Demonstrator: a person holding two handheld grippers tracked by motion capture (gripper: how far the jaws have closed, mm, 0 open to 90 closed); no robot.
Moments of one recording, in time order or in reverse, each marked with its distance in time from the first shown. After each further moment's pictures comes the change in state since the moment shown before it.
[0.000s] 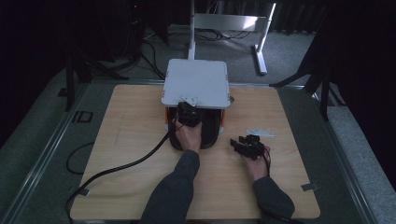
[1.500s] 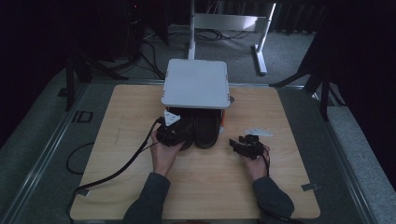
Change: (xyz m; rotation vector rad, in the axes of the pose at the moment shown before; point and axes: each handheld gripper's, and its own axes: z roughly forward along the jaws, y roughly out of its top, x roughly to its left) left arm 0.059 -0.030 -0.084 0.053 -0.288 0.175; right arm 0.002 0.001 0.002 0.009 -0.008 -0.014
